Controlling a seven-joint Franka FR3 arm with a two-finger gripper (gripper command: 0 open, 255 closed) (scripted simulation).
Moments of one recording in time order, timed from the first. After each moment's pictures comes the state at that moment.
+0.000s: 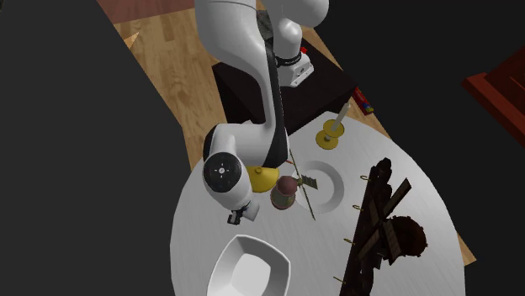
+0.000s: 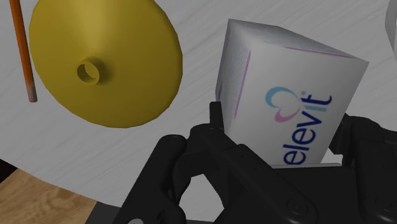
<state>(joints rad) 0.24 0.64 0.47 -1.84 -0.39 2.37 1.76</state>
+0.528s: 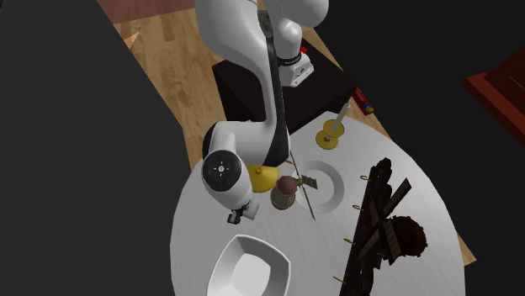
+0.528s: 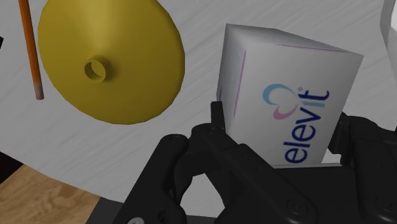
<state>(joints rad) 0.23 0.62 0.48 -1.84 -0.38 2.35 1.76</state>
